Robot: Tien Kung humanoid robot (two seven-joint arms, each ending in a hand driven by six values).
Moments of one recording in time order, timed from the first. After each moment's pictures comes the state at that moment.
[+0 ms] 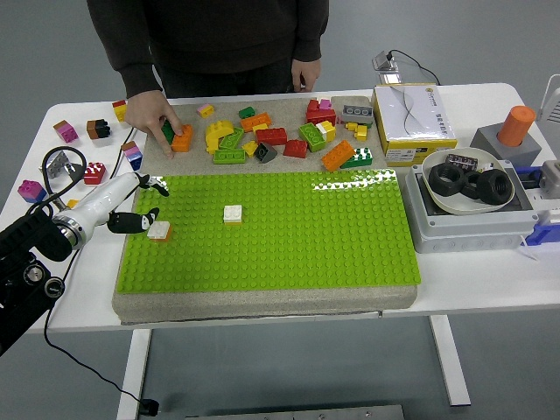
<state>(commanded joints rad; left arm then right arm) -0.51 0.51 -0.81 -1.23 1.66 -0.01 0.13 0.05 -0.07 1.51 0.18 -1.16 -0.11 -0.16</state>
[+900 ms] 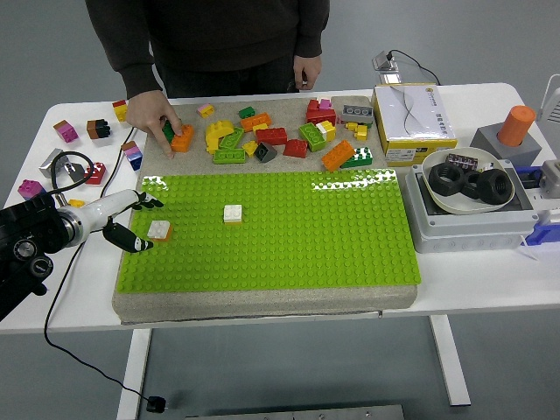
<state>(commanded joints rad) -0.57 0.52 -0.79 -1.26 1.54 -0.26 0.35 0.07 -0.08 1.50 0.18 -1.16 -0.10 -0.17</state>
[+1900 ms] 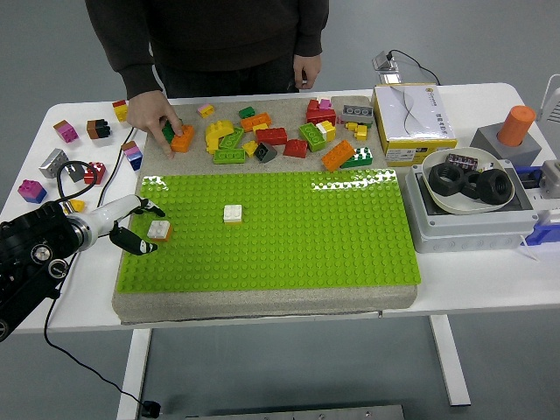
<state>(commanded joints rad) -0.55 0.44 -0.83 -1.16 1.59 -0.23 0.33 0.08 -0.09 1.51 0.18 -1.18 -0.10 -0.17</state>
